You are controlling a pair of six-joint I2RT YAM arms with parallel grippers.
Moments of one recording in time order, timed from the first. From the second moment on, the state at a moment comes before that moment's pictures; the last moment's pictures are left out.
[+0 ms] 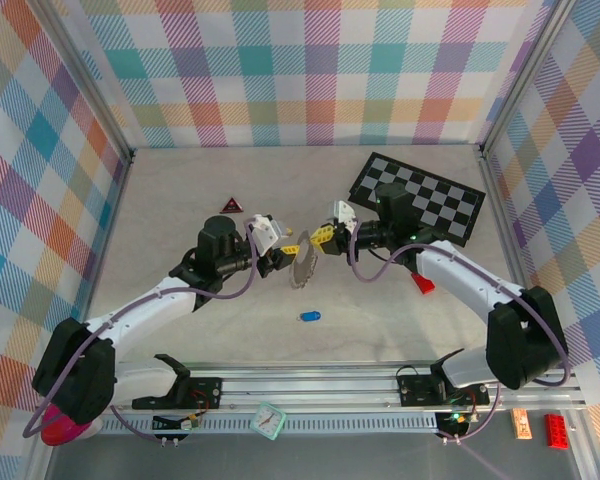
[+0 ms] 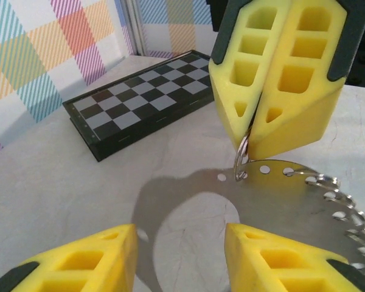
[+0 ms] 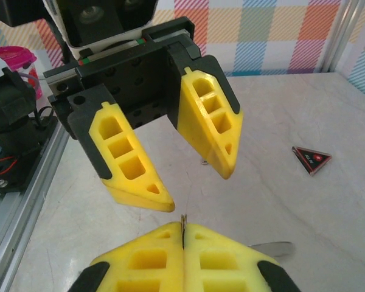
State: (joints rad) left arm -0.54 1.22 0.67 0.26 0.51 0.28; right arm 0.49 1.40 0.94 -0.02 -0.96 -0.45
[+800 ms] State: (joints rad) left arm -0.53 1.28 0.64 0.37 0.71 0.18; right arm 0.52 1.44 0.94 0.00 -1.04 -0.45
